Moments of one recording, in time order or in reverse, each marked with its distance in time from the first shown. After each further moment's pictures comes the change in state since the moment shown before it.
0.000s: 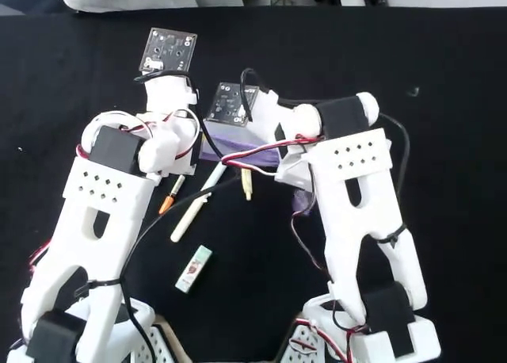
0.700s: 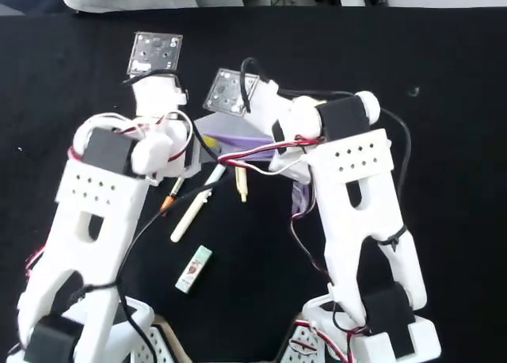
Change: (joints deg) left arm -0.6 -2.5 -0.1 4.3 4.0; right arm -1.1 0.0 -3.7 -2.2 -4.9
